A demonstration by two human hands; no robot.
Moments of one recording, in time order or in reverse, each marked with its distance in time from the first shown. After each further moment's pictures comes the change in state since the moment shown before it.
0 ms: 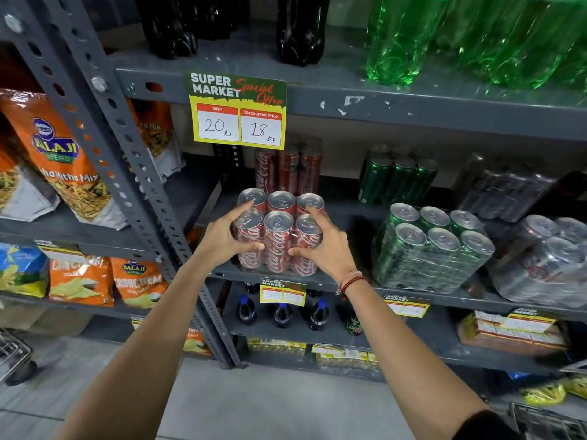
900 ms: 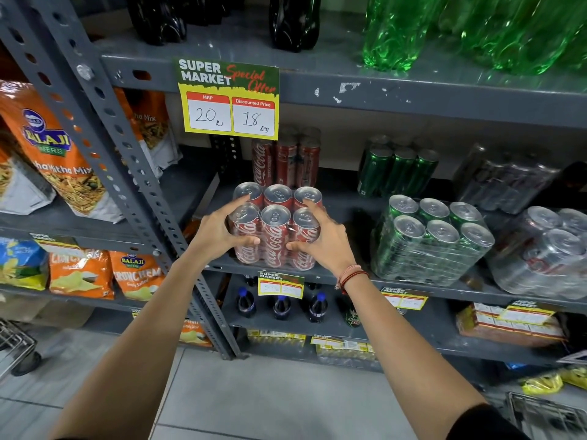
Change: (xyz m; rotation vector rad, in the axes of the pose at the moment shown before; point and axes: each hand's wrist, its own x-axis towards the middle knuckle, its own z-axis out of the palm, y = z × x) left_hand -0.005 0.004 -0.002 0.038 -0.003 -0.011; right_hand -0.002 -0.001 -0.002 -0.070 -0.022 -0.012
